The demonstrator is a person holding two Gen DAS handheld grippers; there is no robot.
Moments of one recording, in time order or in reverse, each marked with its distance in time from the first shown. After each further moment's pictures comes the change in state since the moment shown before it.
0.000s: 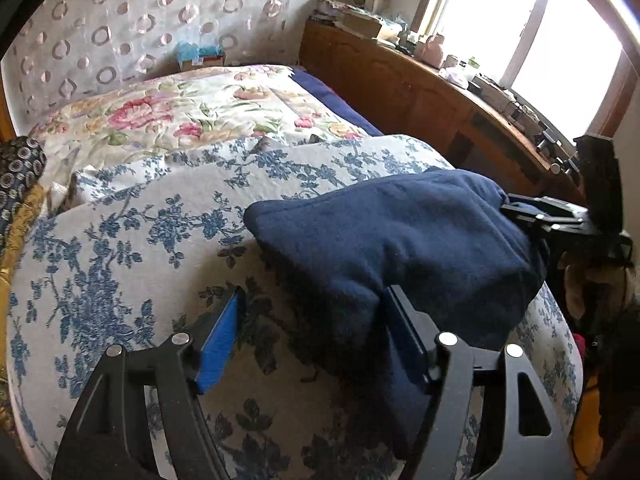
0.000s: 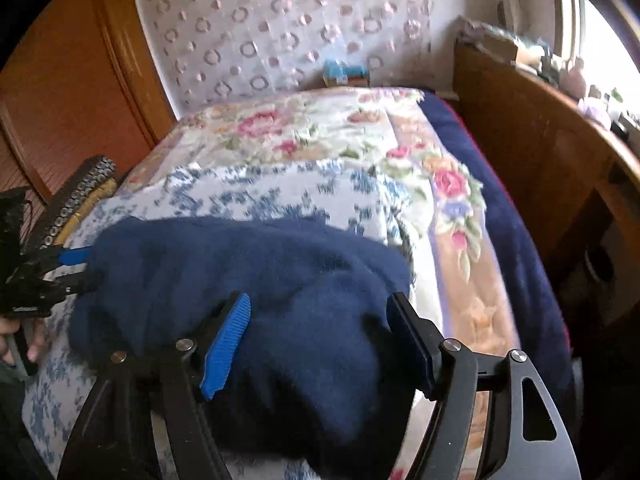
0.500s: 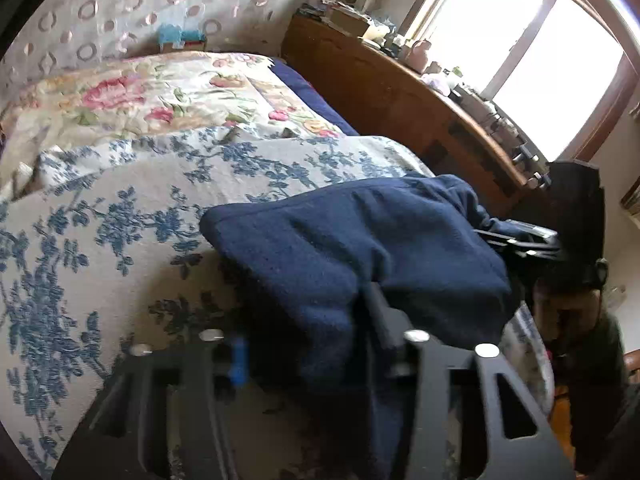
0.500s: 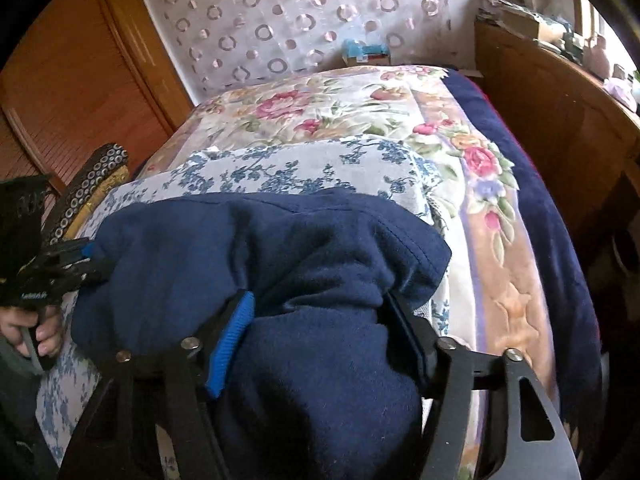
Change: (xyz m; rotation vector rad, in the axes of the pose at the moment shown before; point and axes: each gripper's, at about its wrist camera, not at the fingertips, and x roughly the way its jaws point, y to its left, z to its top) left arm 0.018 0.001 0.008 -0.068 0.024 -0.165; right arm 0.018 -0.008 0.010 0.010 0.049 0.134
